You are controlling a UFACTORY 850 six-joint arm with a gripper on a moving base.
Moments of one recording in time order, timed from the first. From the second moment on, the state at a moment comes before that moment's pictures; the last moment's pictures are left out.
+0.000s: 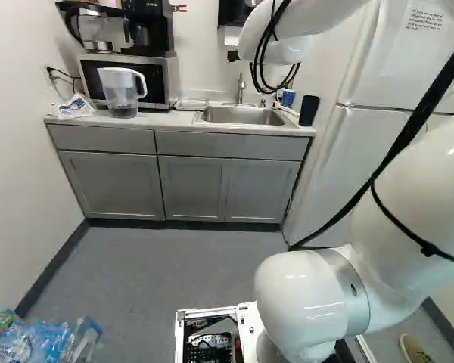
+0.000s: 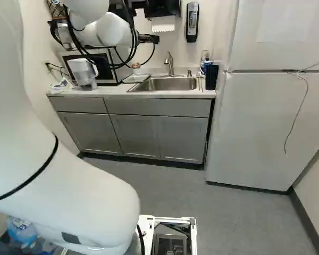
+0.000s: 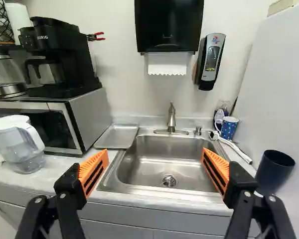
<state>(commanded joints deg) 0.0 8.4 -57.1 0.0 18.2 0.0</state>
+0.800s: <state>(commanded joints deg) 0.0 8.4 -57.1 0.0 18.2 0.0</state>
